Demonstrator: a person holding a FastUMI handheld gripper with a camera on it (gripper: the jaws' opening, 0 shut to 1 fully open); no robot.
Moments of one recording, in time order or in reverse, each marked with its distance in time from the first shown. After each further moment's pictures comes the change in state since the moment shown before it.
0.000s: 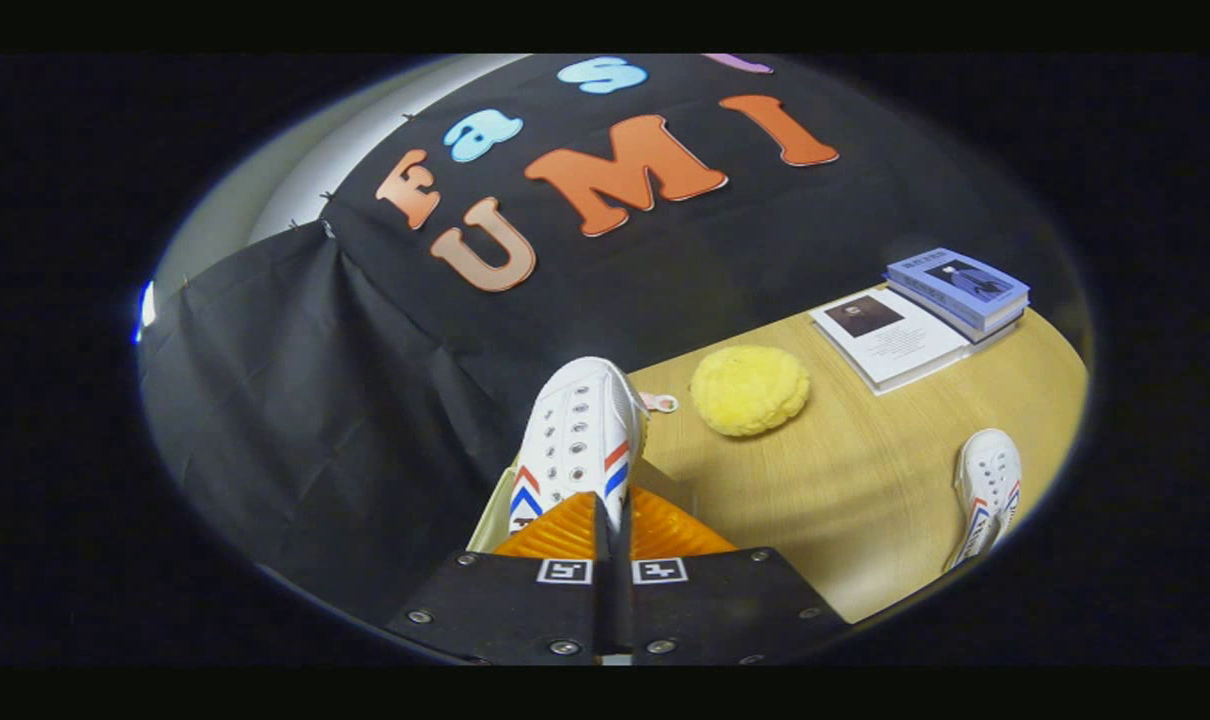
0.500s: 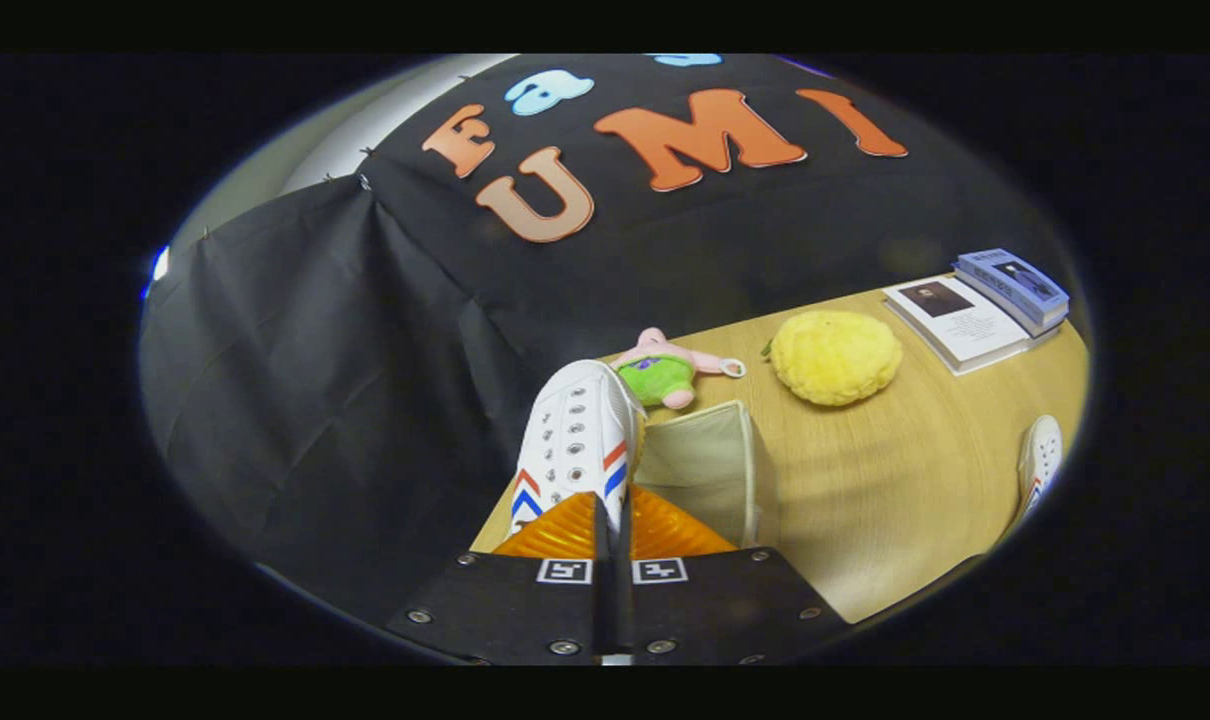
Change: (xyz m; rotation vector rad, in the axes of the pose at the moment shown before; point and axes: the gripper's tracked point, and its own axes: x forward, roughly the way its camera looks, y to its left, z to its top) arm 0.051 0.072 -0.065 -0.079 0.104 0.033
